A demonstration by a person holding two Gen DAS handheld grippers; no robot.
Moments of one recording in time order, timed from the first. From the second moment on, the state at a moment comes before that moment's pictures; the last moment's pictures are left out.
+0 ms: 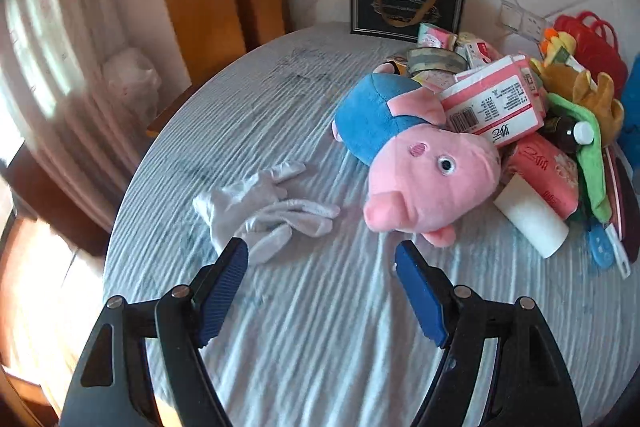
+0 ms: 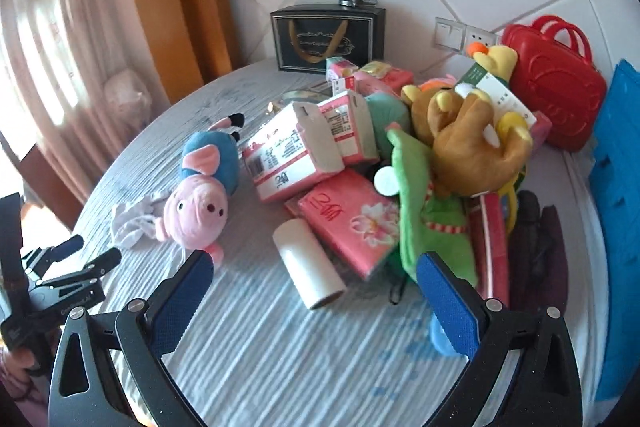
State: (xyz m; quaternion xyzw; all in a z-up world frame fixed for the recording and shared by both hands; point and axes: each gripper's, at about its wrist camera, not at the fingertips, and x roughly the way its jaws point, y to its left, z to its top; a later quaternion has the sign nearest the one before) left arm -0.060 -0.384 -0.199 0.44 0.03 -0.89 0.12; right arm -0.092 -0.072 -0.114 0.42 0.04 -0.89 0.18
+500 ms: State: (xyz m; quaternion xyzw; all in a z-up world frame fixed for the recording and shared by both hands) left arm -0.151 -0.491 -0.215 0.48 -0.07 -0.87 -0.05; right arm -0.125 -0.222 -0.203 0.53 -0.11 -0.84 0.05
